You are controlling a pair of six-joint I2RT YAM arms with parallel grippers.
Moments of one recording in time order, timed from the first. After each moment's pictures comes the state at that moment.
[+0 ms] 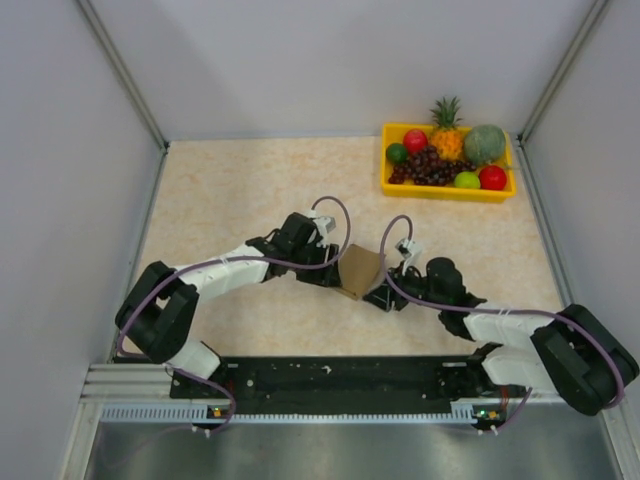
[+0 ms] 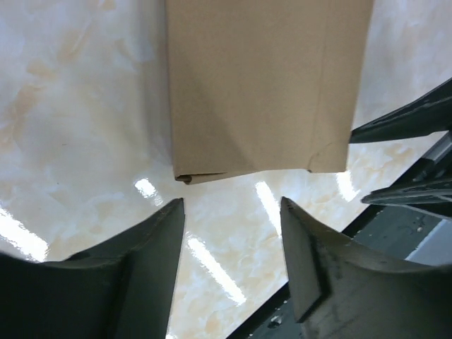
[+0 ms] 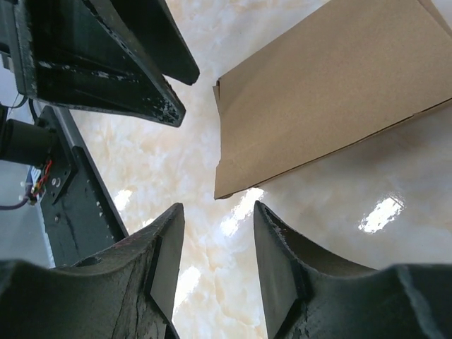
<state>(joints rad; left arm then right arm) -0.68 1.54 0.87 -0.24 0.32 -0.44 0.59 1.20 0.21 0.61 -0.47 0.50</state>
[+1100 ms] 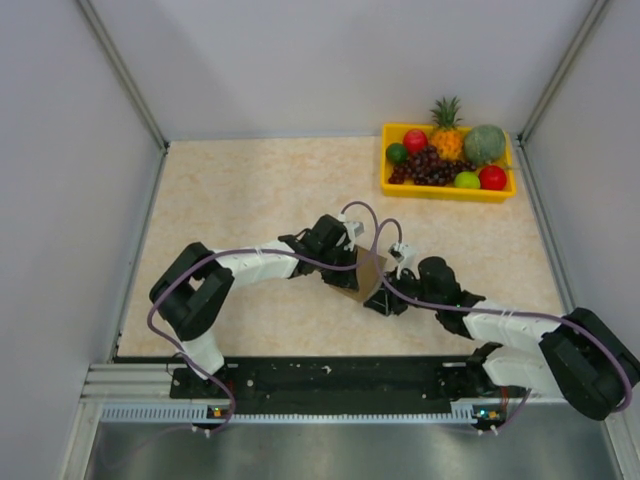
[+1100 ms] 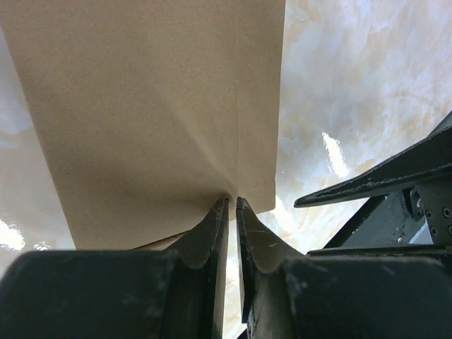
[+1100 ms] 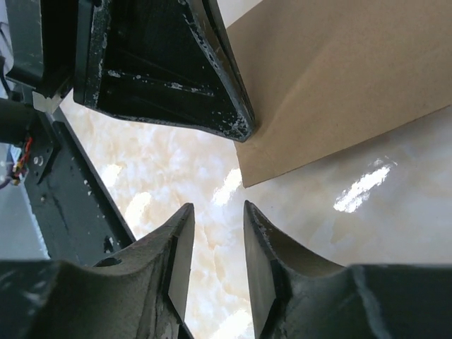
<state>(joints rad) -0.79 1.74 1.02 -0.19 0.35 -0.50 0.64 1.15 0.25 0.39 -0.43 0.47</state>
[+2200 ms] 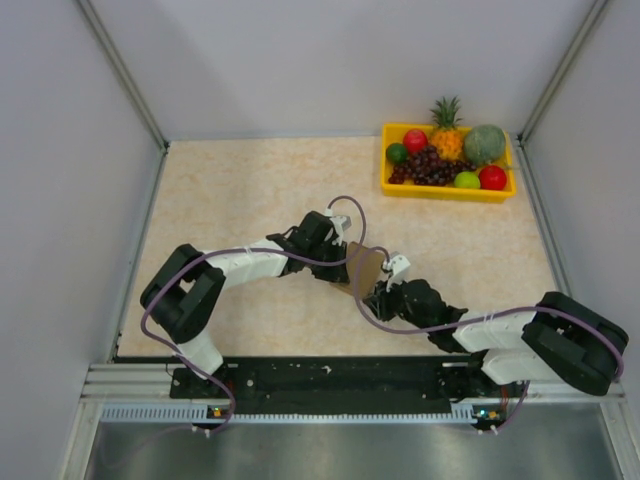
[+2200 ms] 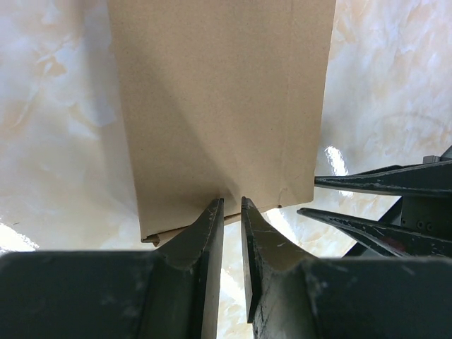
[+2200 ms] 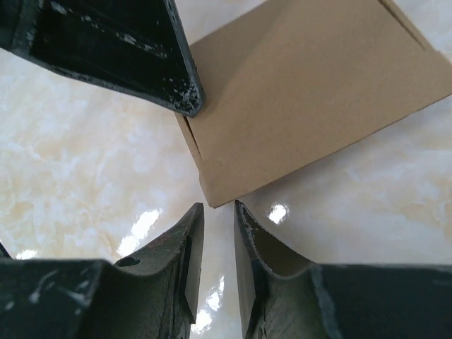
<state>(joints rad) -0.73 1.70 0.97 -0.16 0.33 -0.46 0.91 1.26 0.18 0.65 0.09 0.35</state>
